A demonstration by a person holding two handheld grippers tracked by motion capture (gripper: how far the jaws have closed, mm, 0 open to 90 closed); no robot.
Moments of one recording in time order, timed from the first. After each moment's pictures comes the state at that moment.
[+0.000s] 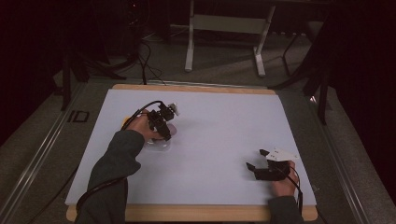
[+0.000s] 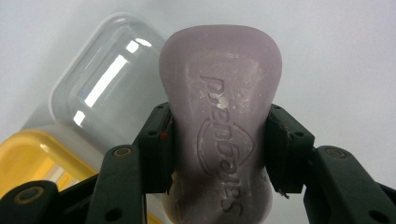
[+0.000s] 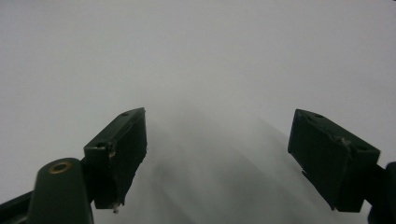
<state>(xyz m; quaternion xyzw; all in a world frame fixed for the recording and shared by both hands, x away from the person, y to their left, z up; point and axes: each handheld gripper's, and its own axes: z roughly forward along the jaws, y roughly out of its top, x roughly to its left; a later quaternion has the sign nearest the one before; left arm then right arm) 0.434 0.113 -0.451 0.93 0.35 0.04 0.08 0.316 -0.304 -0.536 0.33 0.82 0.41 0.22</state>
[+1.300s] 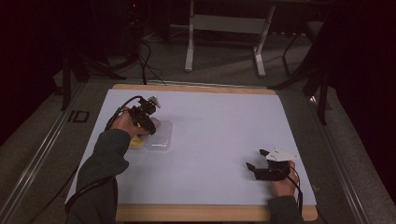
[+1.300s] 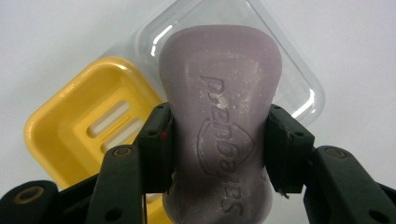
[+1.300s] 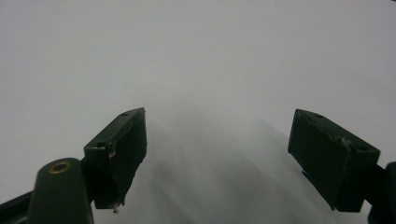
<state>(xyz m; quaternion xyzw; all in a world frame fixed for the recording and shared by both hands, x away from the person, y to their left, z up) 0.438 0.166 -0.442 0.89 0.44 0.06 0.09 0.316 -0.304 -0.536 0.33 0.82 0.41 0.22</state>
